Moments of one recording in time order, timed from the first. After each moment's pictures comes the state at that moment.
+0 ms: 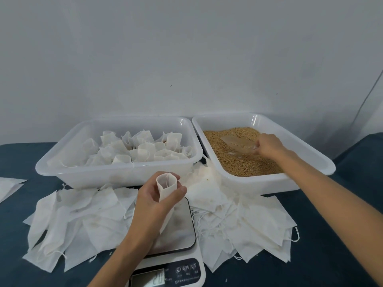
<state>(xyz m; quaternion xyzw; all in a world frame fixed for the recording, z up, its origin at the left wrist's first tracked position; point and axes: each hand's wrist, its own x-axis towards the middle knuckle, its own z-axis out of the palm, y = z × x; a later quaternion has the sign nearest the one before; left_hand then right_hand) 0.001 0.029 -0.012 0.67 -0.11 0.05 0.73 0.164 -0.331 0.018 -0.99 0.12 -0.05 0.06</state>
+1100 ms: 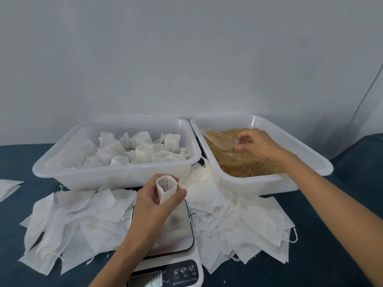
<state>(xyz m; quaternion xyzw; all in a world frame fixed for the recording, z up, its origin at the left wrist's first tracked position) 0.006 0.029 -0.023 0.69 -0.12 0.07 0.71 0.137 -0.297 0.042 -0.95 -0.05 -0.09 0.29</state>
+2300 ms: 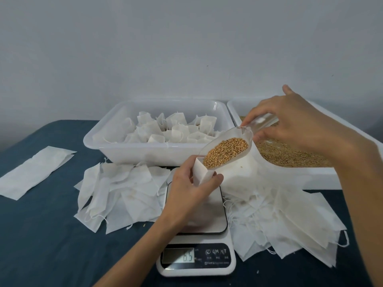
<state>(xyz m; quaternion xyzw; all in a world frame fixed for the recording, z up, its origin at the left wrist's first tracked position) 0.009 0.031 -0.025 0.74 -0.10 0.07 0.66 0.049 -0.190 0.122 -0.95 -0.22 -0.15 0.14</state>
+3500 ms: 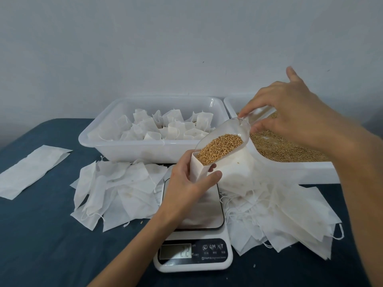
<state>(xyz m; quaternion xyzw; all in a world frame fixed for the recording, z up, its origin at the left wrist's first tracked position) 0.008 0.032 -0.027 0.72 -0.10 0.05 0.68 0.041 -0.188 0.128 -0.95 -0.23 -0.21 0.08</state>
